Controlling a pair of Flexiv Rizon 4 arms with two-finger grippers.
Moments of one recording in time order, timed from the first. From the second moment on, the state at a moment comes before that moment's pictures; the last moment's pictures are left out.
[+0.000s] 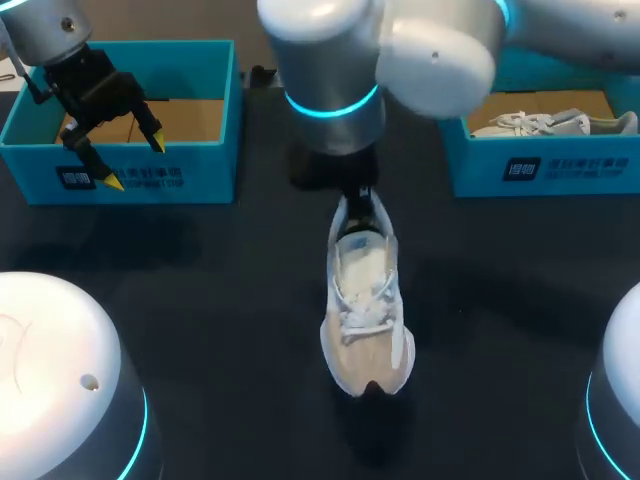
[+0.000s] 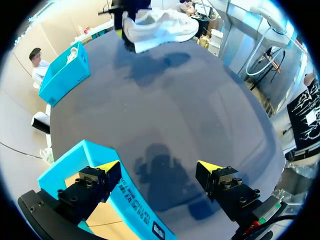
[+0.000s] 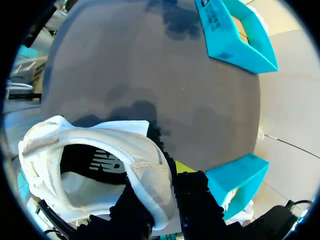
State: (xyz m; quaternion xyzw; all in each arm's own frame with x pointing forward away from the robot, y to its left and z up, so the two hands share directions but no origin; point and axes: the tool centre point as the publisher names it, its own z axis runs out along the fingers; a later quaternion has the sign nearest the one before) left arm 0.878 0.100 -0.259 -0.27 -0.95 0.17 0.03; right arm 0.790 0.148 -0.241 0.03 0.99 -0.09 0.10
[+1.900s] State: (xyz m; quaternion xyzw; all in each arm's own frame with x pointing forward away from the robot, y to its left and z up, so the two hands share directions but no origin) left arm 0.878 0.100 -0.259 -0.27 -0.95 0.17 0.03; right arm 0.993 -0.050 -0.078 0.07 0.97 -0.09 0.21
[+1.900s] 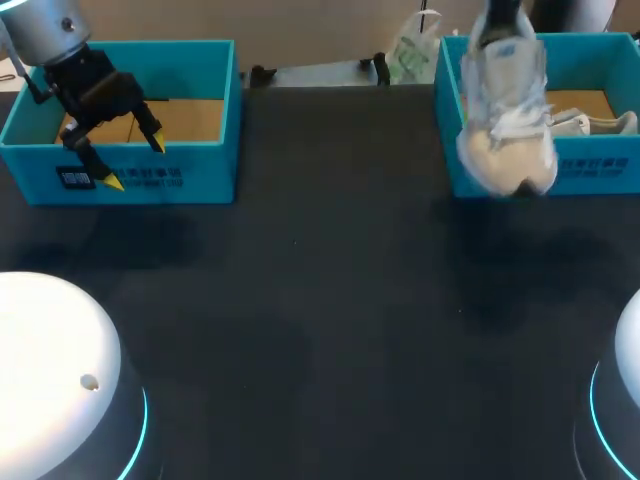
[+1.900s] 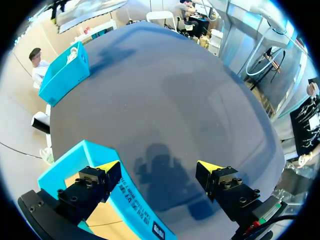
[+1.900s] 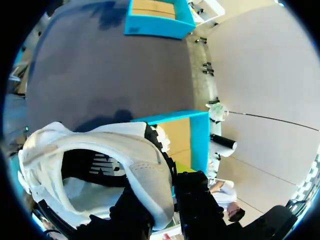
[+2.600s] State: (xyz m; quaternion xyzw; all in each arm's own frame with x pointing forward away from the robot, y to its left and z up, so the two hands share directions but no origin) left arm 0.878 0.100 -0.259 -0.27 -0.95 0.17 0.03; right arm 1.114 -0.106 -0.084 0.05 0.98 -0.09 0.19
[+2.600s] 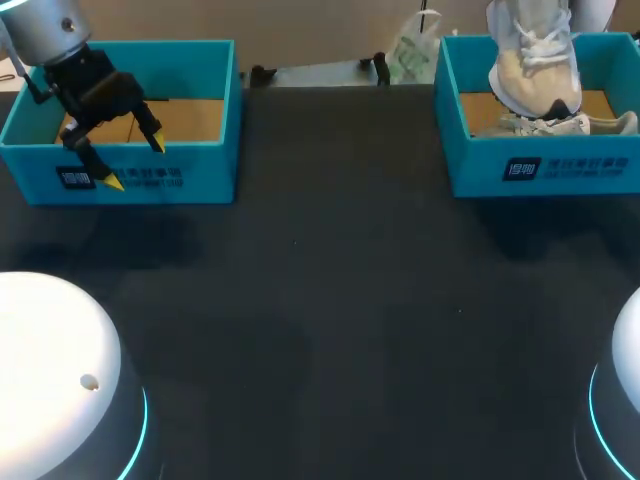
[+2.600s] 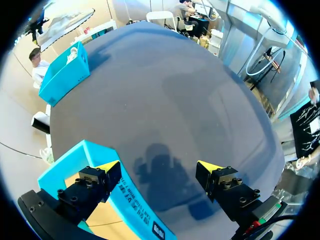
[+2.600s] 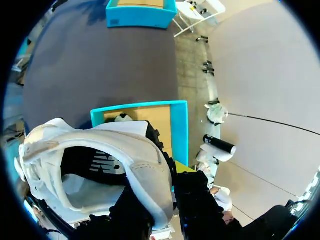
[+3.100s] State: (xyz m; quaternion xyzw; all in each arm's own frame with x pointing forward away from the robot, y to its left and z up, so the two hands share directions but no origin) left arm 0.878 0.100 -0.259 -0.27 -0.95 0.17 0.03; right arm 1.168 -0.177 -0.097 0.07 0.97 -0.12 0.22
